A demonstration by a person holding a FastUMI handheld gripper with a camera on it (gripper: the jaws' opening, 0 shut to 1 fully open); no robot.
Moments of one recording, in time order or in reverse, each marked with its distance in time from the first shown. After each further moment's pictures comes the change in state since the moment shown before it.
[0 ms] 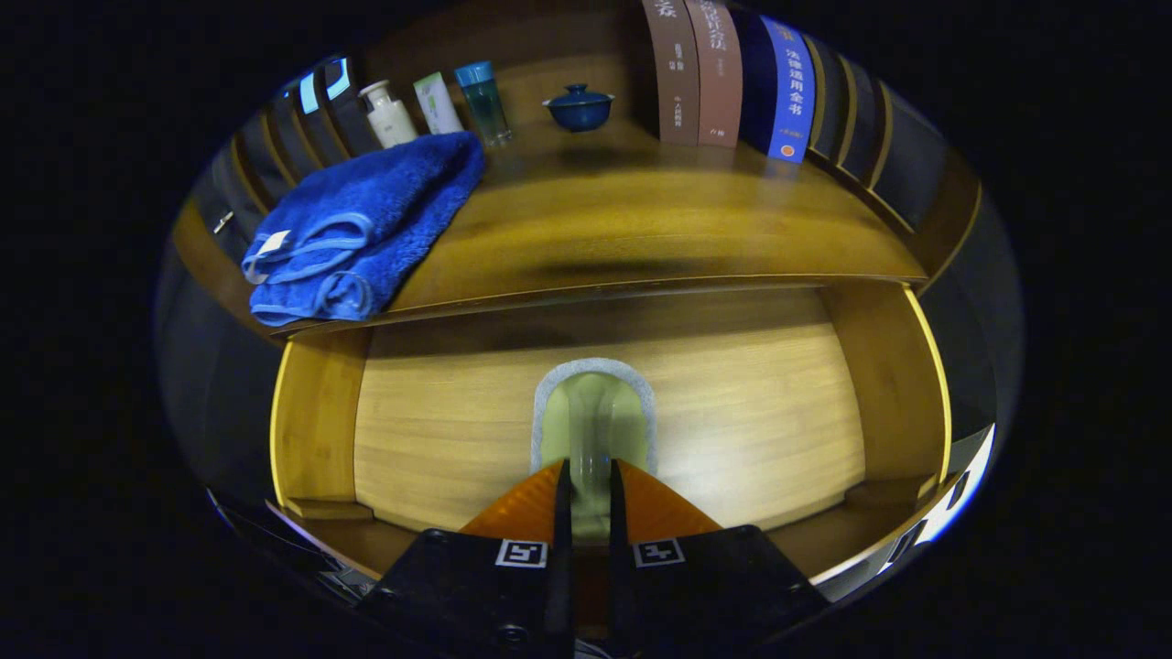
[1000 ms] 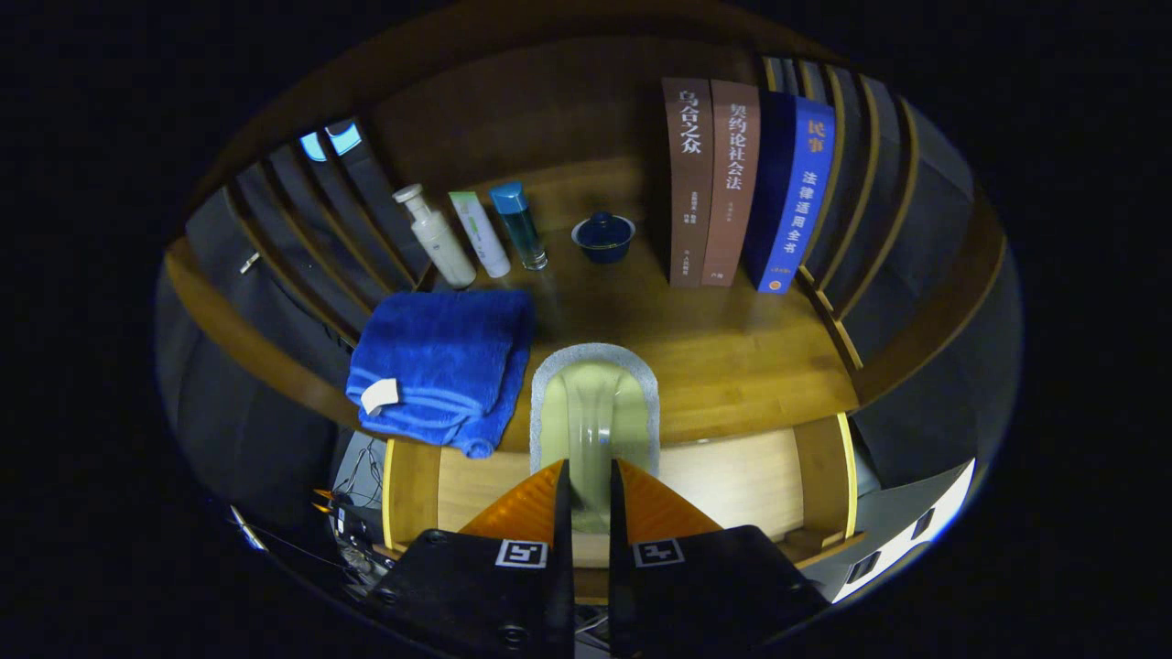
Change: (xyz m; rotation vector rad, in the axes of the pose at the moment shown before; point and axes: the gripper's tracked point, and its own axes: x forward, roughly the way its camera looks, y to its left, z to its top) arm -0.073 0.021 0.148 0.001 -0.074 0.051
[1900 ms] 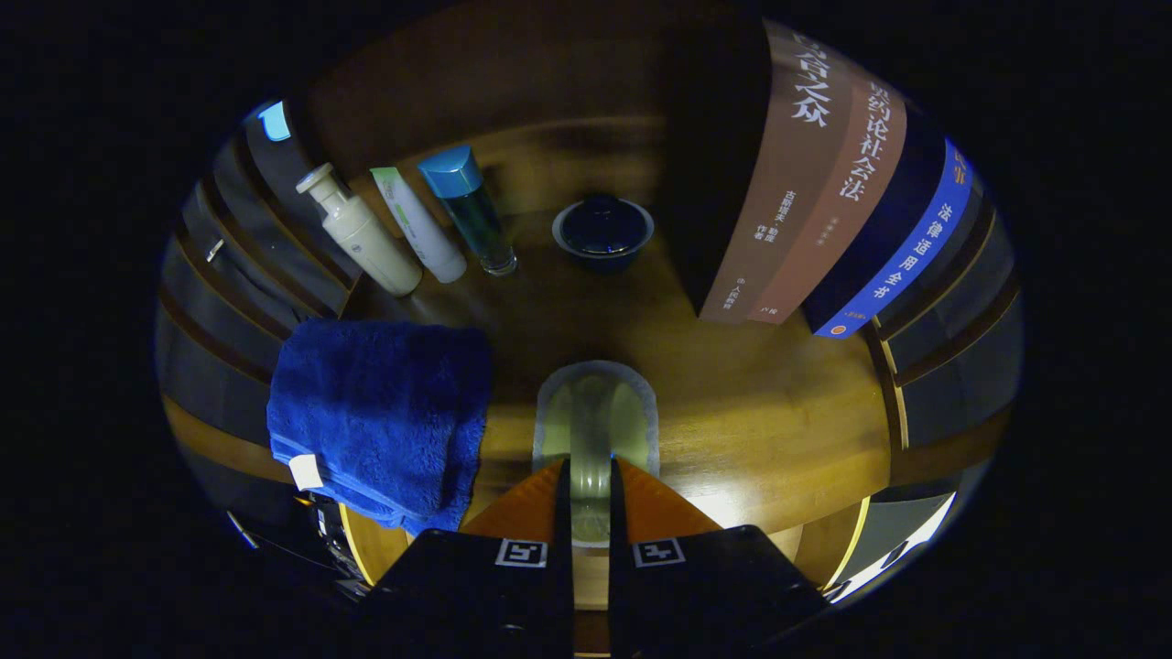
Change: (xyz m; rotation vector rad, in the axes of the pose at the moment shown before) arm 0.096 -0.008 0.039 -0.037 0.109 -0.049
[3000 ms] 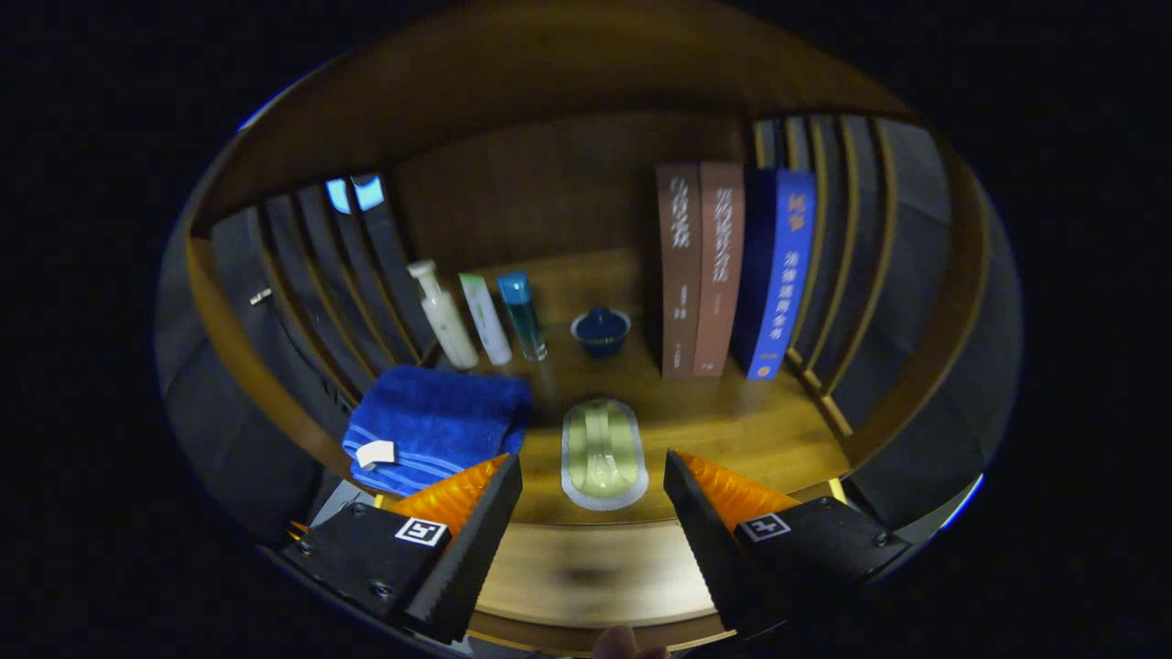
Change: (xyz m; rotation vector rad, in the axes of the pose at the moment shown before) arm -0.143 -0.008 -0.029 0.019 -0.611 0.028
